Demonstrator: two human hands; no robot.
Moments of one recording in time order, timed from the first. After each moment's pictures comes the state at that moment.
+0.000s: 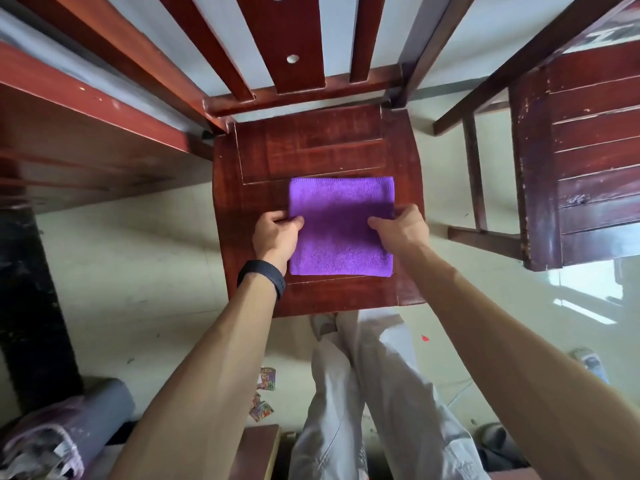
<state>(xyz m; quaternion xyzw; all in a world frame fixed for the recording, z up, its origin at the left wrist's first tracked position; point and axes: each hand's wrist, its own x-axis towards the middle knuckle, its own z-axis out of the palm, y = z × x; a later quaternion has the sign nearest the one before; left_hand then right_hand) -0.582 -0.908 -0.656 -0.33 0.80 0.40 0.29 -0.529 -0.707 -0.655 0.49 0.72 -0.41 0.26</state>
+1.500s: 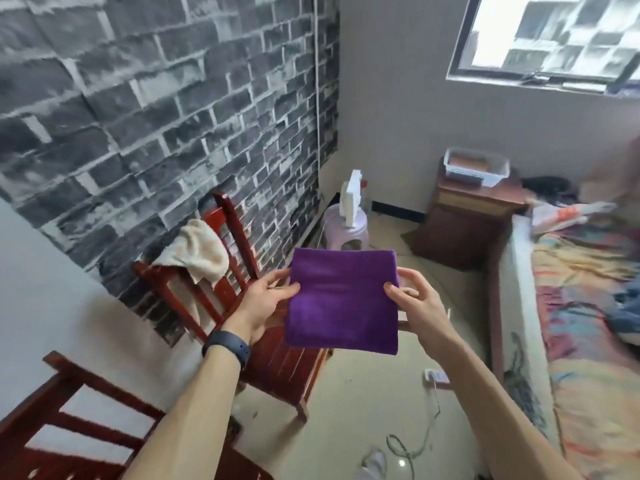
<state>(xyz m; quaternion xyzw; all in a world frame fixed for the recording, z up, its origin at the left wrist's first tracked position) -0.418 -0.534 -0.108 0.28 0.60 0.49 0.57 -0.141 -0.490 -0.100 0.49 0.48 -0.61 -0.39</state>
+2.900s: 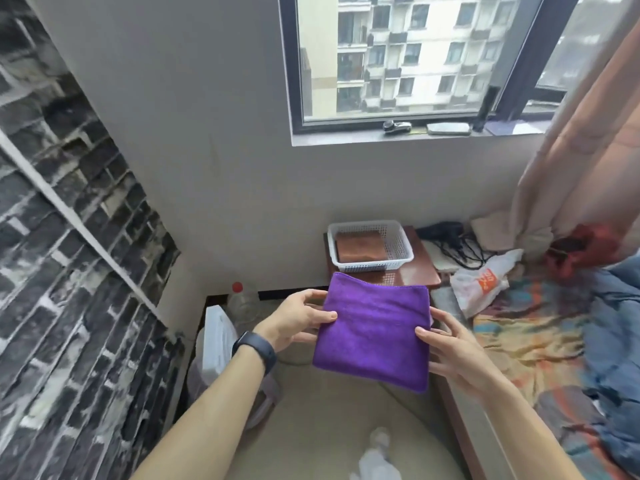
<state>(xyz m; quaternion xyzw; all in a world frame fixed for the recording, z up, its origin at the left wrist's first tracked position) -0.168 0.295 -0.117 0.49 0.49 0.19 0.70 0.108 0.162 -0.144 0.57 0.25 -0.58 -0.52</state>
